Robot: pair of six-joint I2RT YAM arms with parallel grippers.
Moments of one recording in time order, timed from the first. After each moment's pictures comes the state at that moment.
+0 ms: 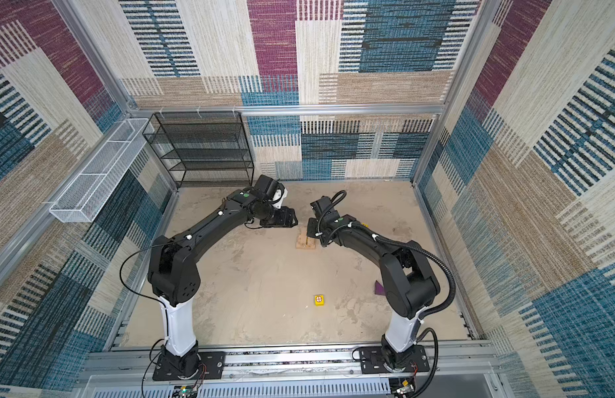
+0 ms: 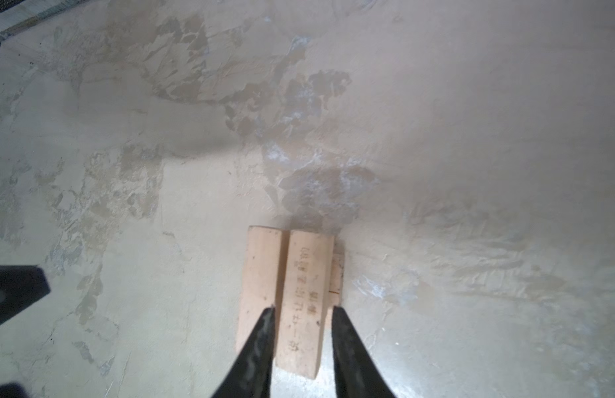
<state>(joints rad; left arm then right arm) -0.53 1.99 1.79 -0.81 0.24 -0.36 0.49 1.76 1.25 -0.39 0.04 0.57</state>
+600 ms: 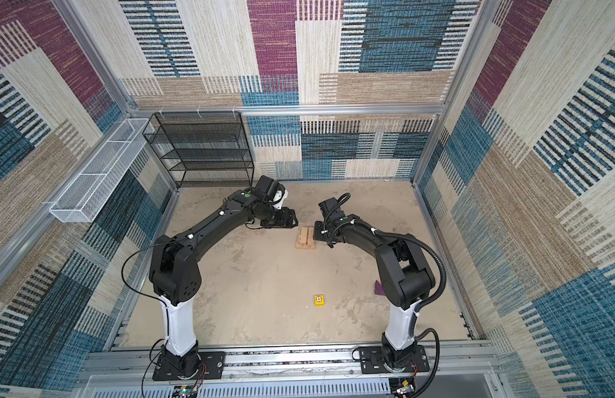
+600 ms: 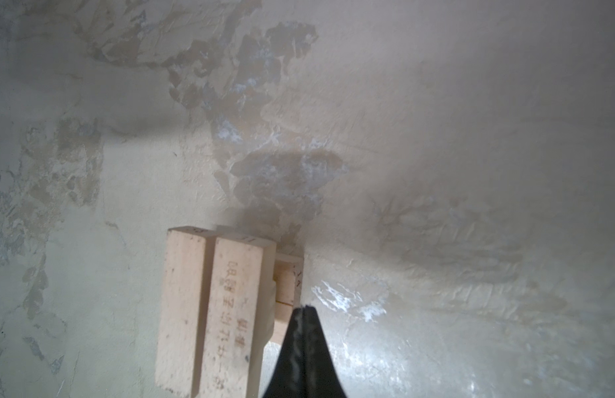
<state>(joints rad) -0.53 2.00 1.79 -0.81 0.24 -0.36 0.43 1.84 1.24 -0.39 -0.08 0.50</state>
